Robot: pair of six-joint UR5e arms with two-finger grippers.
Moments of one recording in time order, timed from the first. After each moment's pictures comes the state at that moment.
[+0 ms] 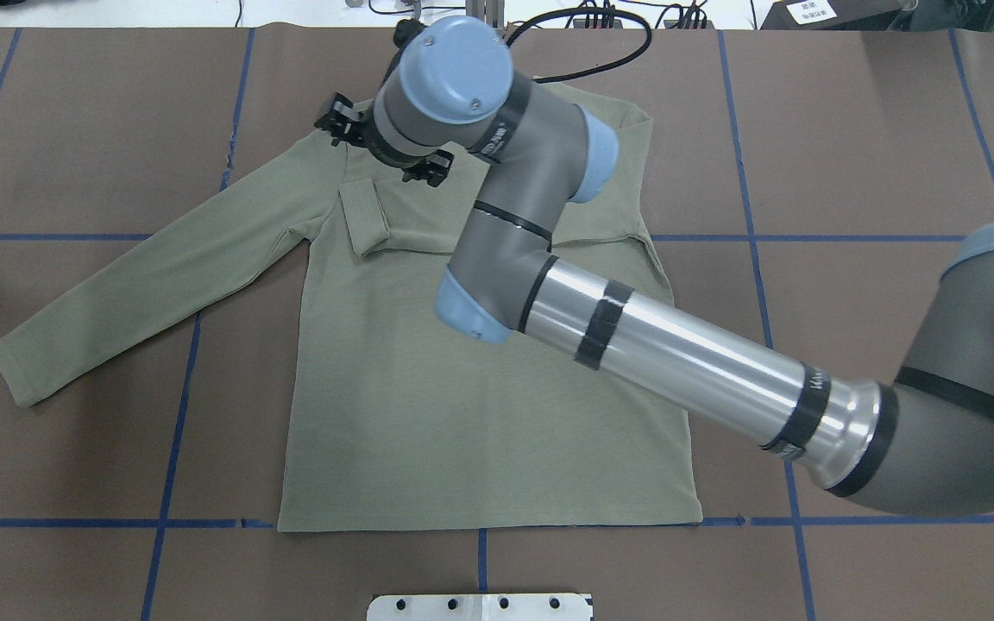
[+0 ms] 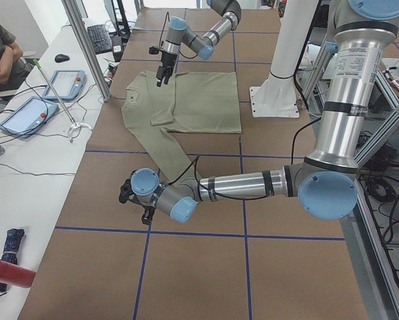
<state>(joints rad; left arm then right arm) -1.33 -1.70 -1.22 -2.29 -2.46 -0.36 0.71 -0.62 1.25 -0.98 1.95 1.59</state>
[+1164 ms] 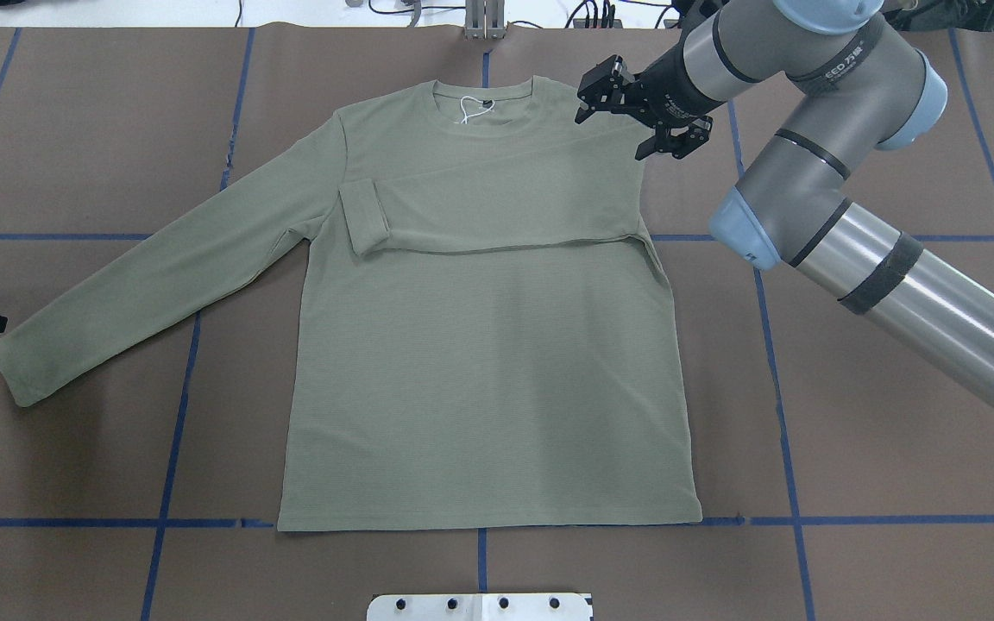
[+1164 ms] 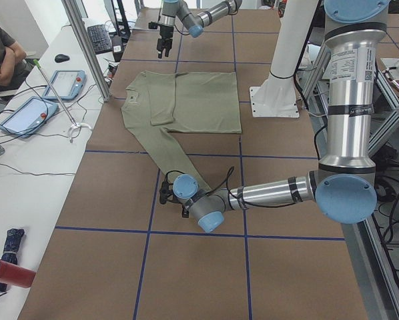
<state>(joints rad) -1.11 -1.51 -1.32 -2.64 -2.45 -0.80 0.91 -0.91 1.42 -0.97 2.19 1.47</state>
